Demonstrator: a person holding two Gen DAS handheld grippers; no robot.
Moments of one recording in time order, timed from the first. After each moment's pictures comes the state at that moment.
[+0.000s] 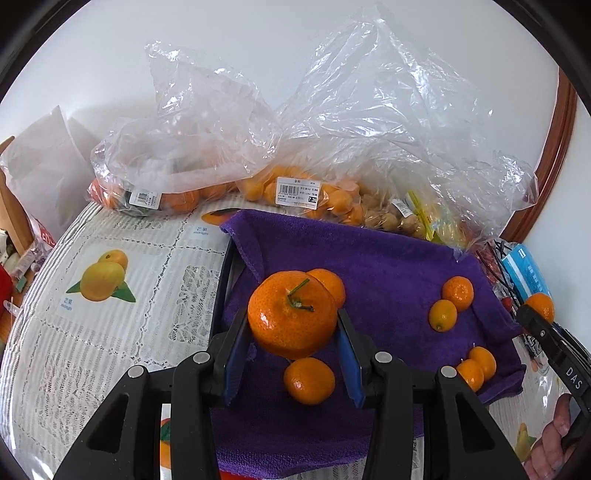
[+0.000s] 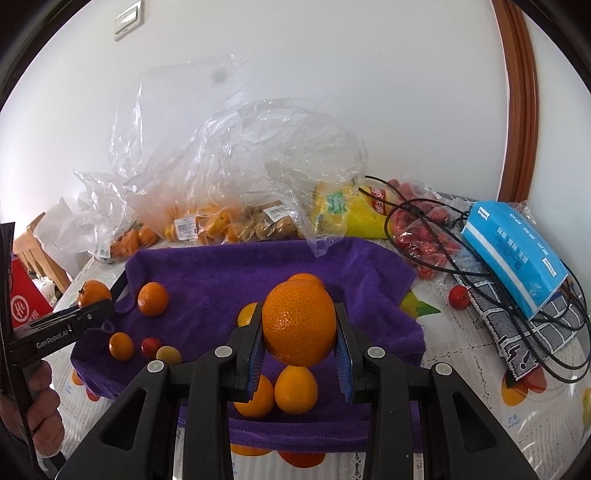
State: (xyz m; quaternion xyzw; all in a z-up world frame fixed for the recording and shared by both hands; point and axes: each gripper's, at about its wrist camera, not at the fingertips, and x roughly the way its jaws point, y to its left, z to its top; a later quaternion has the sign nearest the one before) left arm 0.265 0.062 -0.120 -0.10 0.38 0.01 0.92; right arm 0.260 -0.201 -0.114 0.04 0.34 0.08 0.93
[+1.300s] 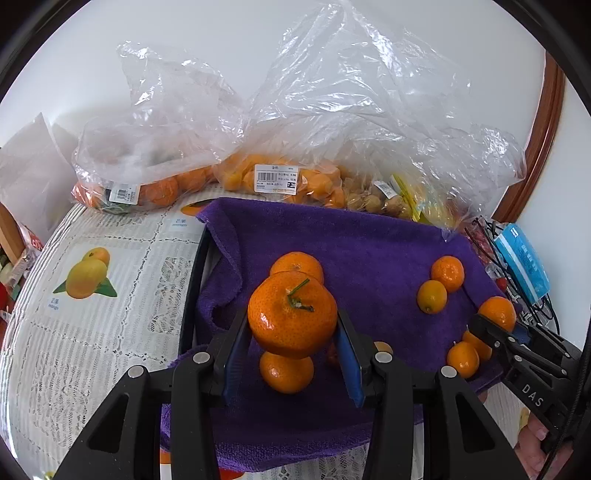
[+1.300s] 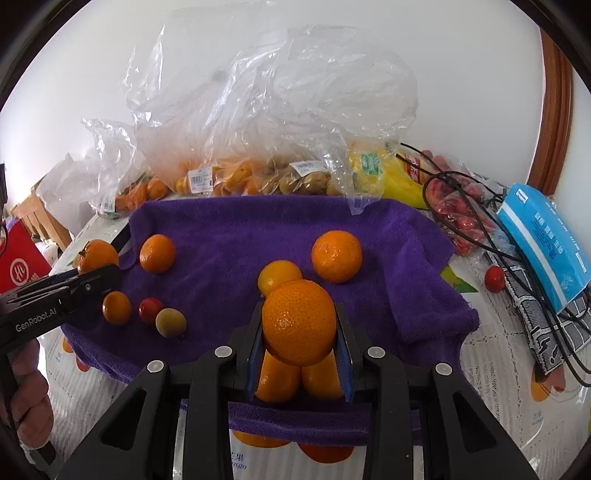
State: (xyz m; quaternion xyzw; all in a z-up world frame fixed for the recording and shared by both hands) left arm 0.265 0.046 -0.127 -0.07 0.39 -0.02 0.92; right arm 0.270 -0.171 -0.146 -0.01 0.41 0.11 0.91
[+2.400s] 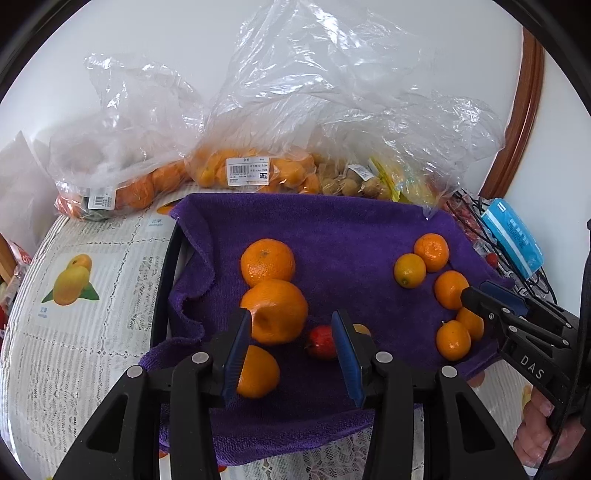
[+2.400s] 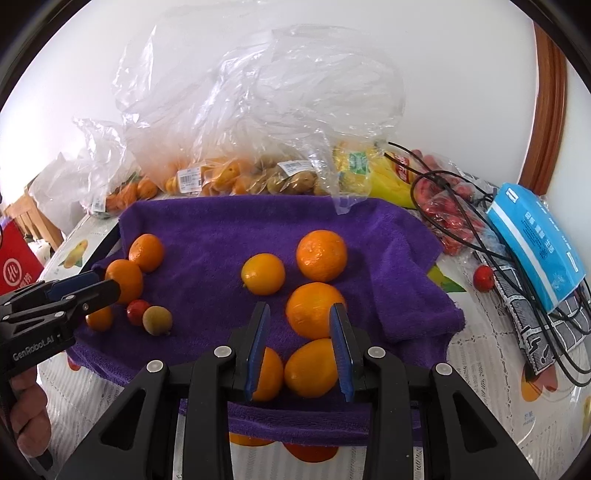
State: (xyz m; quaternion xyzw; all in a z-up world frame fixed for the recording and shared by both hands) left arm 0.261 0.026 -0.130 -0.04 0.39 -0.05 0.92; right arm 0.271 -0.179 -0.145 -0.01 0.40 0.10 0.91
